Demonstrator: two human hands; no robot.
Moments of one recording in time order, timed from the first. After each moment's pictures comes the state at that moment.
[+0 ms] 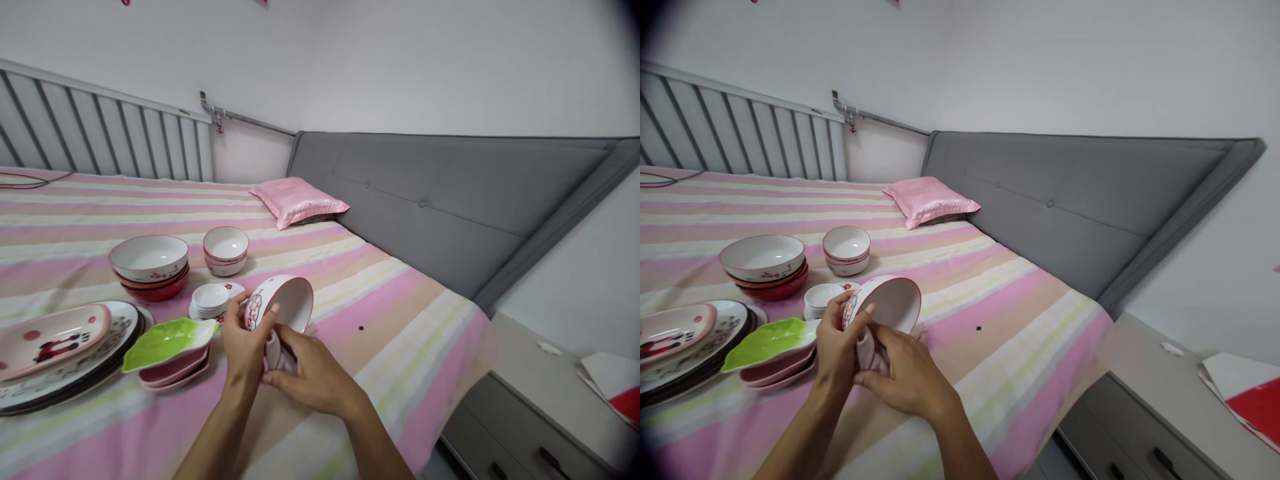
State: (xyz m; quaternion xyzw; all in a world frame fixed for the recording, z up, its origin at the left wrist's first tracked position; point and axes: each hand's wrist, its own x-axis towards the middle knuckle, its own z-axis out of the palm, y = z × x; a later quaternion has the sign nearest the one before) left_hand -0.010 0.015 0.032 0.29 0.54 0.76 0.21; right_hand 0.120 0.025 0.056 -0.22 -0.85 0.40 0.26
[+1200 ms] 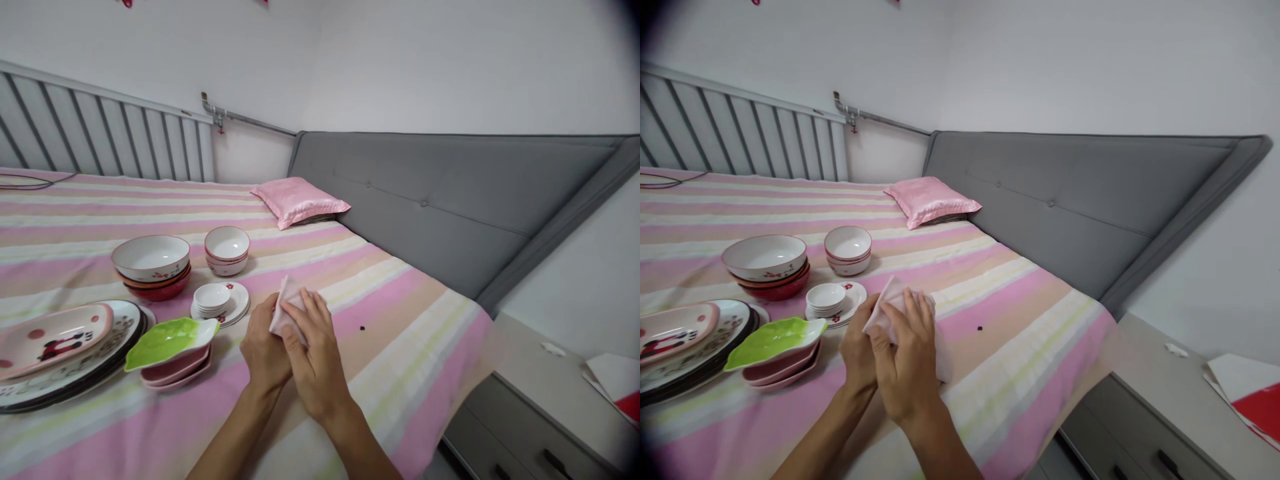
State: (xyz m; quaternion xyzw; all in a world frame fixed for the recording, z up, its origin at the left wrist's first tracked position) left_hand 0.013 0.013 0.012 0.49 0.69 0.53 -0.07; right_hand 0.108 0.014 0.052 -0.36 -0.78 0.29 0.43
